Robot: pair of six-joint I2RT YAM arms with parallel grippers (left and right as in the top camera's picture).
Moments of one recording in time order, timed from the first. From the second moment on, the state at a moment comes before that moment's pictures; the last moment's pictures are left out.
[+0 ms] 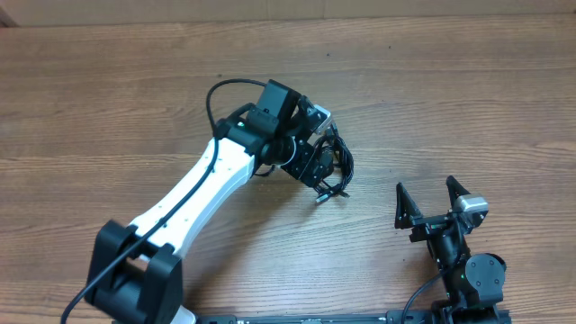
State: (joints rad) left arm -0.52 1.73 1.32 -0.69 0.39 0.07; right arm 0.11 0.01 0.02 -0.03 -0.08 0.17
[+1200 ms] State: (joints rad) left arm -0.52 1.87 1.32 -0.57 0.24 0.06; right arm 0.11 0.01 0.02 -0.03 -0.08 0.17
